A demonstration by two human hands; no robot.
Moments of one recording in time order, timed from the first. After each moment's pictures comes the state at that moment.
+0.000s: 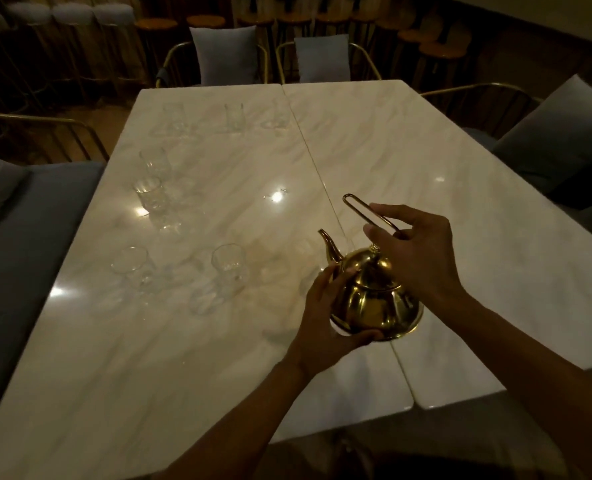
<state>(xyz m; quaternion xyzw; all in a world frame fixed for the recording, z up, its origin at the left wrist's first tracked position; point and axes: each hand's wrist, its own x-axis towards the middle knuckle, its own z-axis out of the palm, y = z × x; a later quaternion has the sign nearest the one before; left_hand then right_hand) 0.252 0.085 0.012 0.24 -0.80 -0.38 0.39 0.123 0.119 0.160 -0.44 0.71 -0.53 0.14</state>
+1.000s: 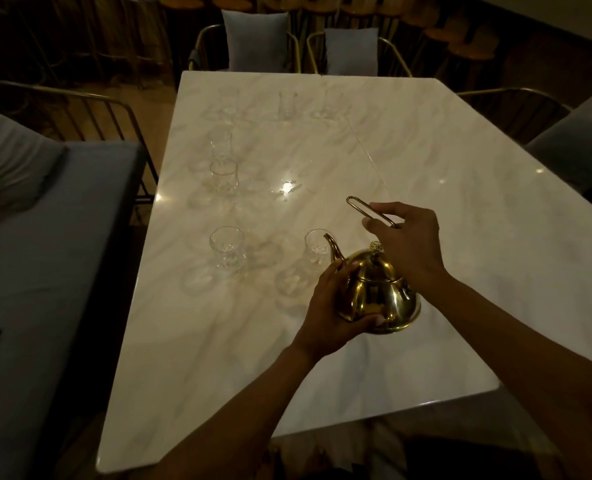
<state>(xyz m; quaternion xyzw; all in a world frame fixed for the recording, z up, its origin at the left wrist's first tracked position) 0.424 0.021 0.000 0.25 -0.77 -0.44 0.39 0.298 0.031 0.141 -0.41 0.74 -0.51 0.15</state>
